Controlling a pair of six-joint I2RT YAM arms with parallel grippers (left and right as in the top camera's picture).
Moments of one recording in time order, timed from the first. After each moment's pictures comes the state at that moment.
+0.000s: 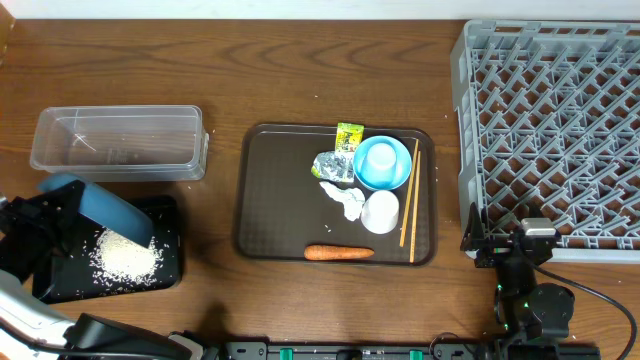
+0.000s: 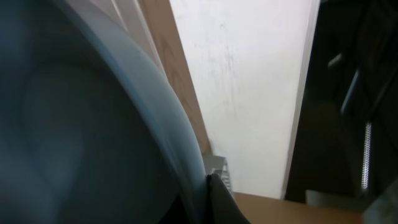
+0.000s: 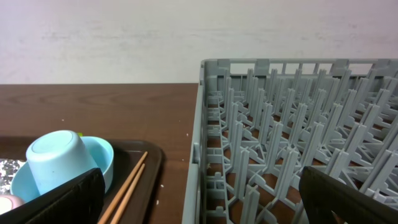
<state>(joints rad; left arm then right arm) 1.14 1.39 1.09 -1.06 1.26 -0.15 -0.01 0.01 0.01 -0.07 -0.05 0.04</state>
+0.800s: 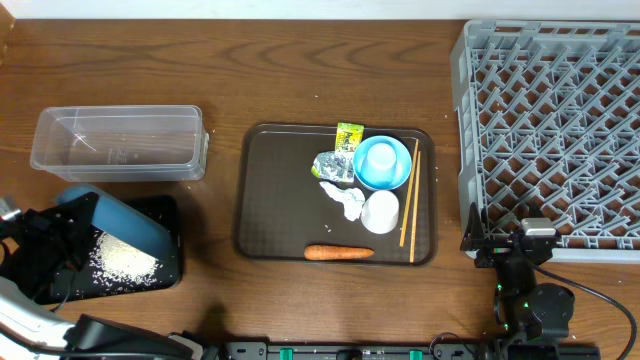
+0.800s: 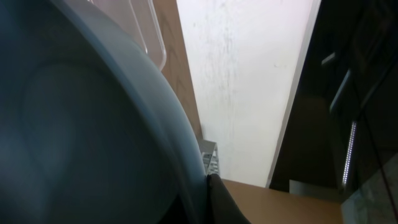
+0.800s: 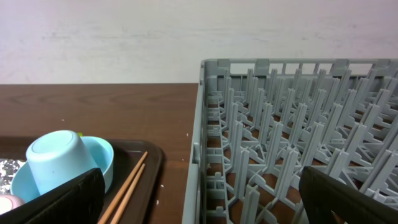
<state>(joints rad) 1.17 1.38 1.09 -1.32 1.27 0.04 -0.01 0.01 0.01 -0.07 -0.05 0.04</state>
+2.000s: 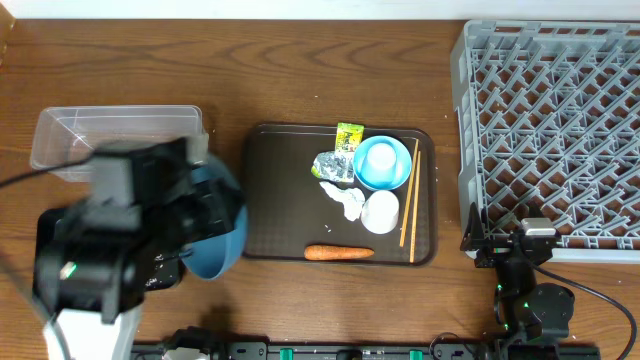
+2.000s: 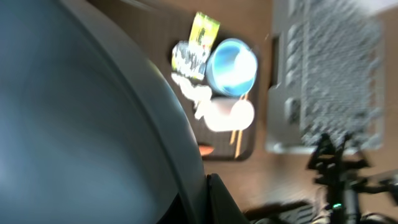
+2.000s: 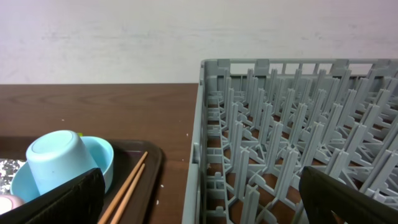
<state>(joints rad) -0.13 1.03 1.35 -1.27 0.40 -0.46 -0.01 0.01 0.01 -0.07 -0.05 0.04</state>
